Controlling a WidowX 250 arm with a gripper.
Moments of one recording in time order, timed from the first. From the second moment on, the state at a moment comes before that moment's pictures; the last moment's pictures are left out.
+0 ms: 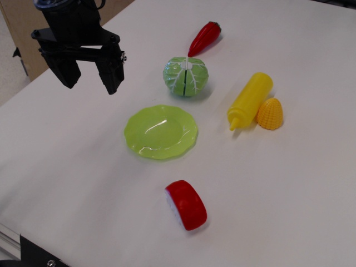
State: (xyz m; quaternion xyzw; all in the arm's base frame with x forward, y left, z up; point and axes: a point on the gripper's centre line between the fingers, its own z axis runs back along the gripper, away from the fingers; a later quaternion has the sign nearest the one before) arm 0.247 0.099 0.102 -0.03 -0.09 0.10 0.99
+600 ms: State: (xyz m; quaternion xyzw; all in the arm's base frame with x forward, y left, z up) arm 0.231 0.065 0.080 -0.05 -0.06 0.15 0.99
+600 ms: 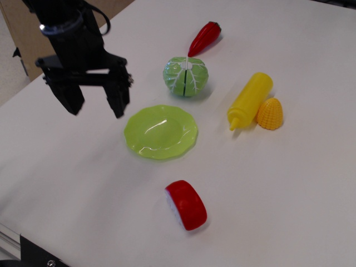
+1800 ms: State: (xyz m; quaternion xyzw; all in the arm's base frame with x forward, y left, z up) arm 0.207 -0.056 0.006 -0.02 0.01 0.25 0.97
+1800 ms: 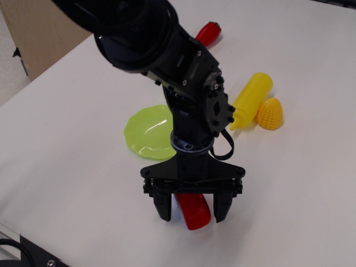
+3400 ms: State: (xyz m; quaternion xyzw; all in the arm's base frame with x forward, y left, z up) arm 0.297 0.043 0.021 -0.05 -0.03 0.34 0.94
